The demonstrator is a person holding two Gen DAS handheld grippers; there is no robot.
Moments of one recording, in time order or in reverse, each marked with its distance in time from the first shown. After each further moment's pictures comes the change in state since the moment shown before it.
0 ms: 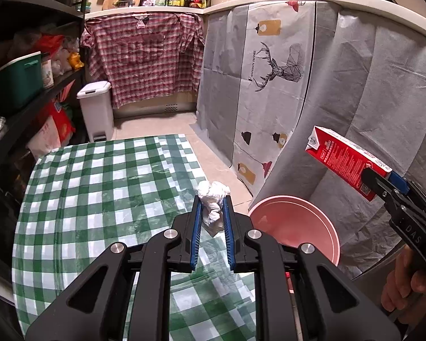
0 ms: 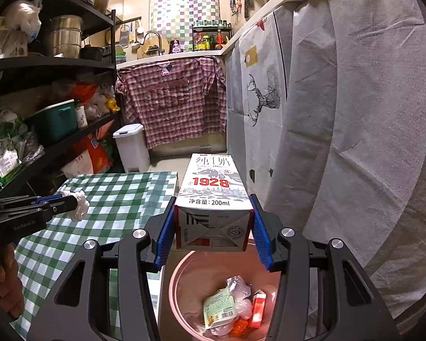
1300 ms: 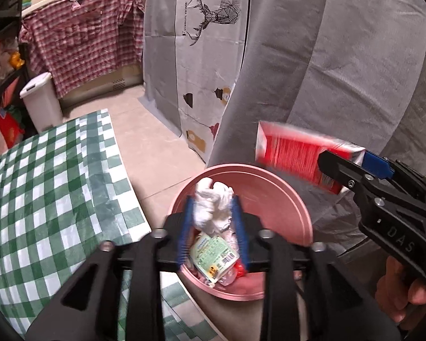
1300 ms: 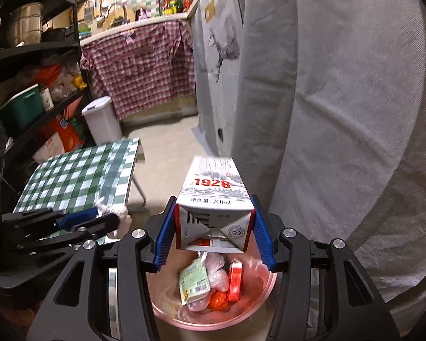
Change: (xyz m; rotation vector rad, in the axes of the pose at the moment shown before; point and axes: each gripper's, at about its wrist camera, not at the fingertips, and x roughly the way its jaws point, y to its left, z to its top) left arm 0.089 -0.103 -0.018 0.147 0.167 -0.153; right arm 0.034 -0.052 -0.023 0.094 0.221 -0.099
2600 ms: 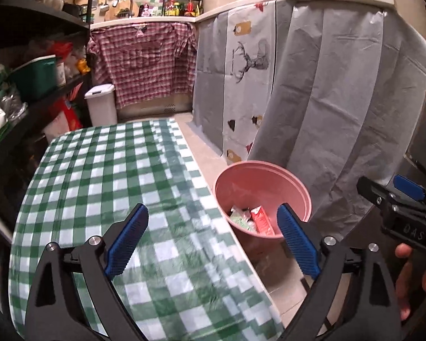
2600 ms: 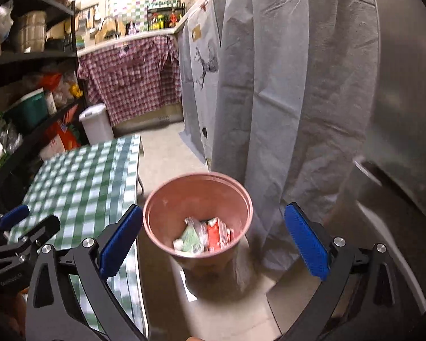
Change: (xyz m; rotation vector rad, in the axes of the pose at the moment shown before) left arm -0.156 -0.008 -0.114 -0.123 -0.205 0.201; right arm -0.143 0.020 -0.083 0.012 -0.040 -0.113
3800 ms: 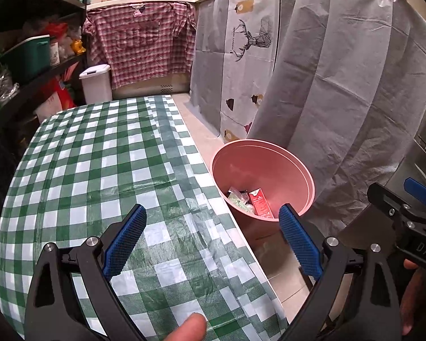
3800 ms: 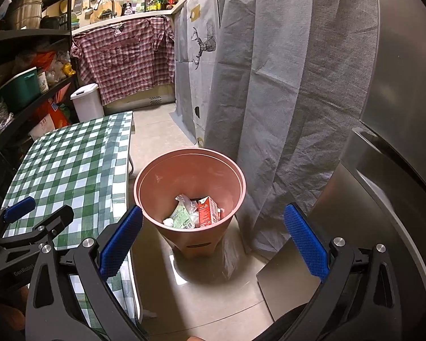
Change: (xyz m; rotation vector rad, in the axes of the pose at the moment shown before) left arm 0.030 0.000 -0.022 -0.017 0.078 -0.022; right arm 0.008 0.002 -0.015 -0.015 0.056 -0.046
